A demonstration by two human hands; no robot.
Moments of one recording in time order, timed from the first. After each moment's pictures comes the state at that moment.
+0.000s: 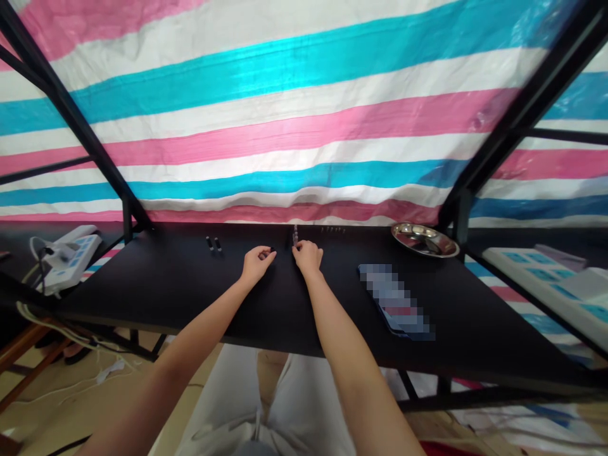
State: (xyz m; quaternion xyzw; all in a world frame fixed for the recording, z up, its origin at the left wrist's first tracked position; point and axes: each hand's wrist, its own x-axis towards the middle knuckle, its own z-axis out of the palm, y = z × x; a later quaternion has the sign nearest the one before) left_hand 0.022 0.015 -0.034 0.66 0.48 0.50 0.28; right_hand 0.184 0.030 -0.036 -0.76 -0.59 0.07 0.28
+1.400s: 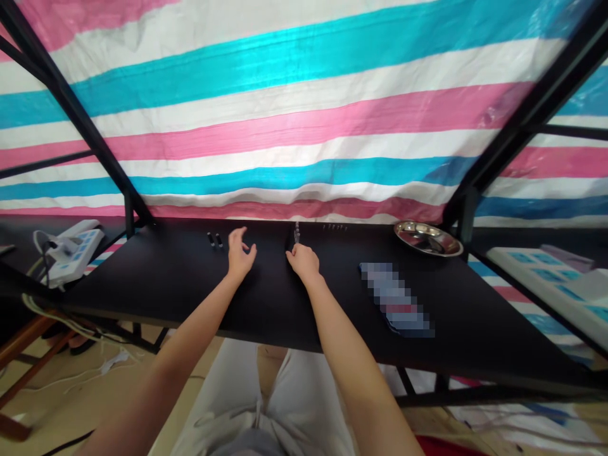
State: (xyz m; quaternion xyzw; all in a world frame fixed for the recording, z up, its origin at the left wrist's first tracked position) left_hand -0.015 0.011 -0.021 0.66 0.52 0.52 0.17; right_hand 0.171 0.000 -0.021 -0.74 -0.62 0.10 0.22
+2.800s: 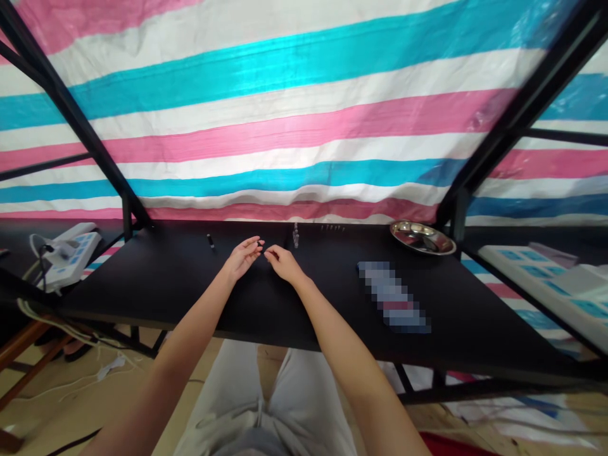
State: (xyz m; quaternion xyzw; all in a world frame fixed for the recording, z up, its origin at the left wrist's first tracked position) left_hand -0.014 0.019 -0.012 0.36 0.31 0.53 0.70; right_hand 0.139 0.000 -0.036 -0.45 -0.72 0.28 0.45
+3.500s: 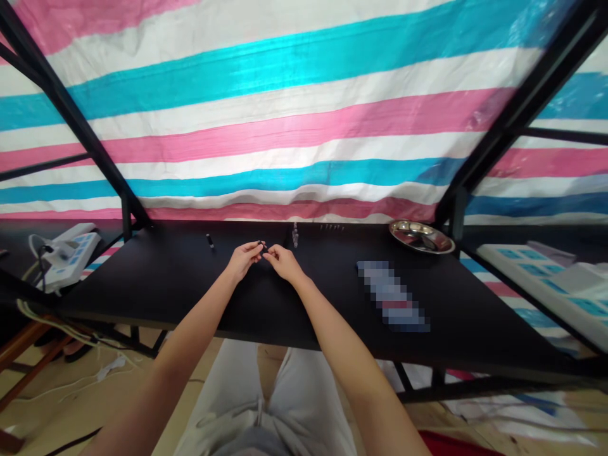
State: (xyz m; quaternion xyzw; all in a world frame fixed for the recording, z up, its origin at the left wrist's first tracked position) left_hand -0.005 0.015 -0.016 0.45 0.38 0.52 0.62; right_hand 0.140 -0.002 -0.035 -0.48 -0.70 0.29 0.44
